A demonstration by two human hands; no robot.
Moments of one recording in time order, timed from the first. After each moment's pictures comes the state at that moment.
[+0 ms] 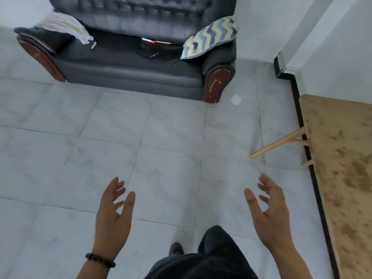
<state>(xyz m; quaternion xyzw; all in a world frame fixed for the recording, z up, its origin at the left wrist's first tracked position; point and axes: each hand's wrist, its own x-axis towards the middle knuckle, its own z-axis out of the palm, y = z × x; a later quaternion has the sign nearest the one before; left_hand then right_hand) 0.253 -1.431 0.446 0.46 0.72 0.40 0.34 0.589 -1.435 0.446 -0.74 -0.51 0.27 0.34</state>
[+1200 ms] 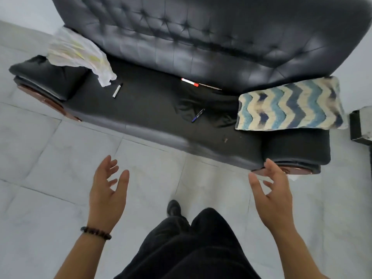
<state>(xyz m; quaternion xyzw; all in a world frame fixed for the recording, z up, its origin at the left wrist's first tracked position) -0.045 -0.533 0.437 0.42 0.77 0.38 0.29 0.310 -0.504 0.425 -0.72 -0.54 0.30 0.31</state>
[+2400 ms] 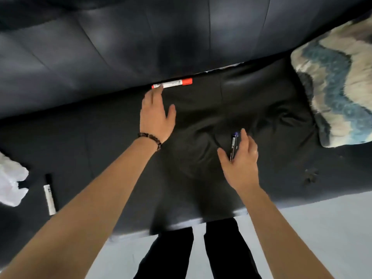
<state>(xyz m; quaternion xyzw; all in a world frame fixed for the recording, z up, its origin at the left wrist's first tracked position) -0.025 0.191 -0.045 0.74 0.60 0.09 0.30 0.128 0.004 -0.042 -0.87 -0.31 0.34 0.16</state>
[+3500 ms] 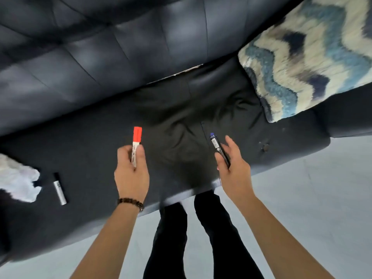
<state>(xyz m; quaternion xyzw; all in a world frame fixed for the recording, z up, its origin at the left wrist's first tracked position) -0.060 0.033 0.117 0.55 0.72 0.17 0.39 0.143 -0.088 0.101 -0.84 -0.29 0.37 0.28</state>
